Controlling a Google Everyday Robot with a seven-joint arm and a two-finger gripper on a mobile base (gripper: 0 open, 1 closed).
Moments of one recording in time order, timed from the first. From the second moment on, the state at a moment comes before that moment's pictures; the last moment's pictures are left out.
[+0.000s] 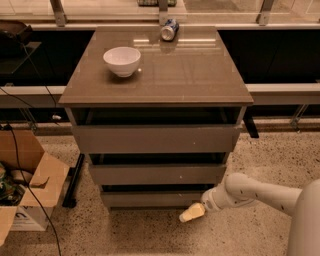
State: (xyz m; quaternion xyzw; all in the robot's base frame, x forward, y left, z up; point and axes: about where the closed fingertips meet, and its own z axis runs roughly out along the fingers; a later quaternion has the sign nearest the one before) arm 0.531 -0.157 0.353 -0.31 0.90 0.26 0.17
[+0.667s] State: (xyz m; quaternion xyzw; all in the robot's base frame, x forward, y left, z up) arm 0.536 -0.143 0.333 -0.31 0.91 0.25 0.16
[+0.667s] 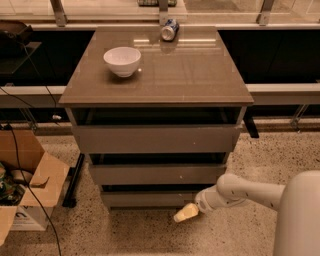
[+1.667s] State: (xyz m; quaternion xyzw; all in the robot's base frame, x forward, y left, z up) arm 0.610 -0.107 0.265 -0.30 0.89 0.27 0.20
